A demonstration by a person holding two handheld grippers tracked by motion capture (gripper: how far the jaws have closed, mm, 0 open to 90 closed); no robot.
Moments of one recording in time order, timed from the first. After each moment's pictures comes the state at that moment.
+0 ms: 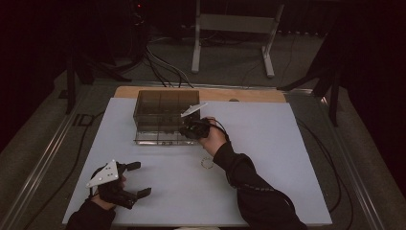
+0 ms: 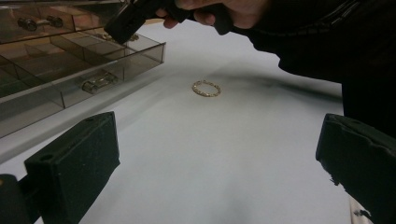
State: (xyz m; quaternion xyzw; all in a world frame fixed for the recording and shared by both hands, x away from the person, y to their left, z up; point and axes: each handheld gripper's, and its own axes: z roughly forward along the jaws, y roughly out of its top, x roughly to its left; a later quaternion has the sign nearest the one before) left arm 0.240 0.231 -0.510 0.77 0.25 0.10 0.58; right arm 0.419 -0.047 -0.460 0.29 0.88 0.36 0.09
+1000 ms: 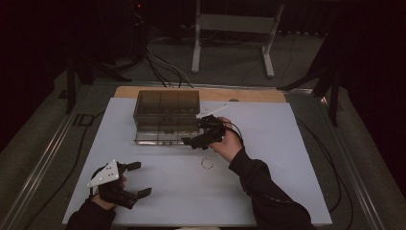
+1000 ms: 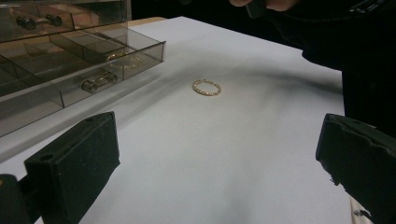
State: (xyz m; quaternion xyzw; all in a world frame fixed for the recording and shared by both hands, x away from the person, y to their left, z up) left arm 0.240 0.230 -0.510 0.77 0.25 0.10 0.58; right arm 0.387 -0.091 -0.432 0.28 0.86 0.42 0.07
